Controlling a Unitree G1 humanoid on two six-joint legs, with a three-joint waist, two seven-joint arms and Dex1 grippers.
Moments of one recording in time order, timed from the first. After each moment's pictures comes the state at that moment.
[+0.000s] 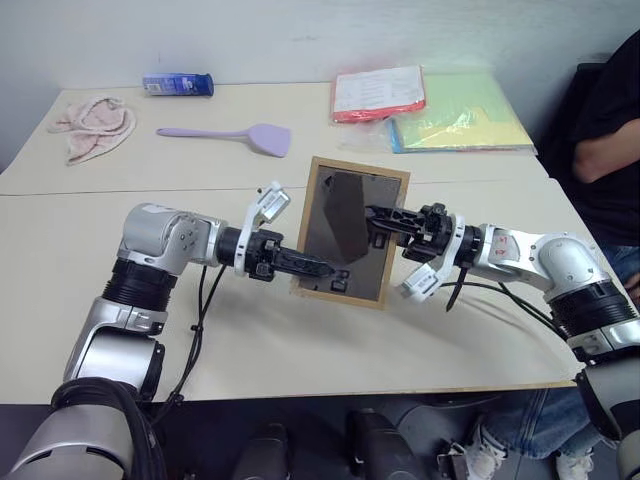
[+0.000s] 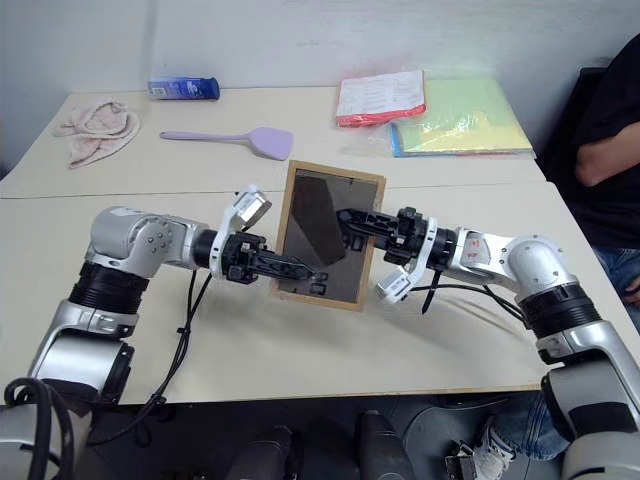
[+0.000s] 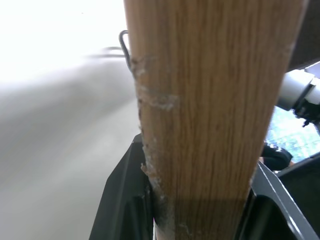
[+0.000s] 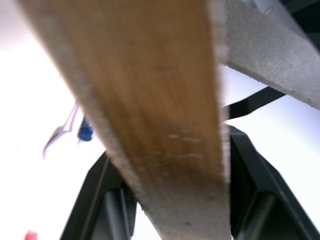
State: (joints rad) left arm -0.93 0.57 -0.19 0.27 -0.67 1.31 -1.25; right arm -0.84 -0.80 0.39 0.37 -1.17 -1.00 -0.51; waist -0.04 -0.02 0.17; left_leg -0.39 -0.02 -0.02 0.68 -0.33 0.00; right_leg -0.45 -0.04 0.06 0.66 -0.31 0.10
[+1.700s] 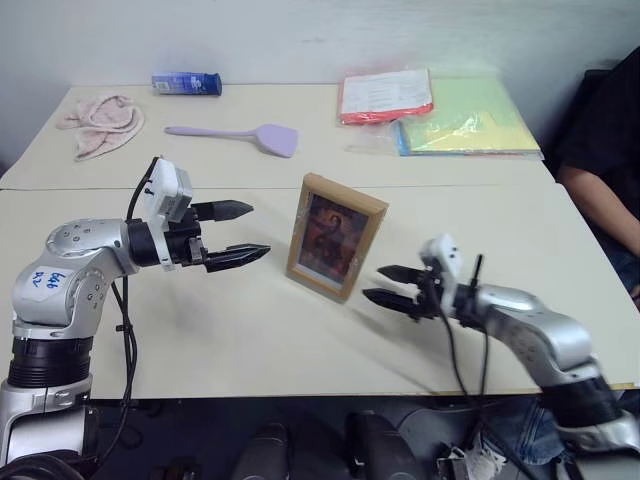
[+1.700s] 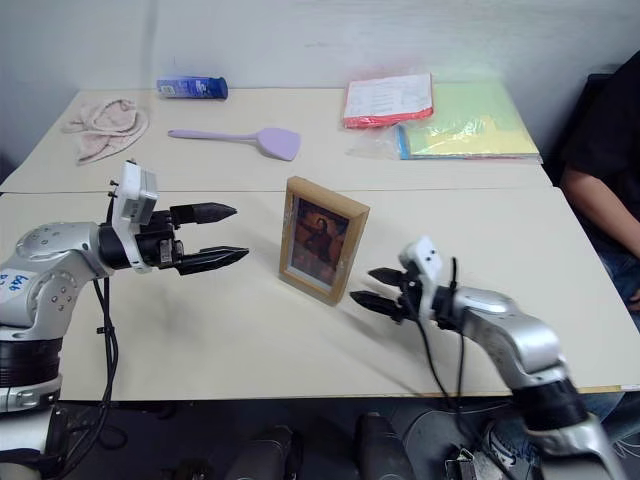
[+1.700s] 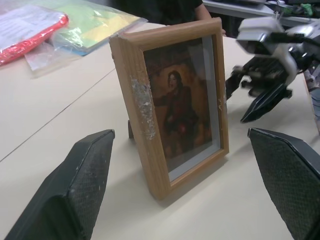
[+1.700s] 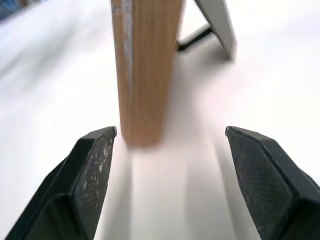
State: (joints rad) left arm -0.54 0.77 0.14 -0.10 -0.57 0.61 -1.05; right arm -0.26 -0.73 0.04 -0.24 0.71 0.65 0.79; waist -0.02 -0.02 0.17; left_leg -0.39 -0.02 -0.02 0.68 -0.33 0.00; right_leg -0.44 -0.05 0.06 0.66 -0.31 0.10
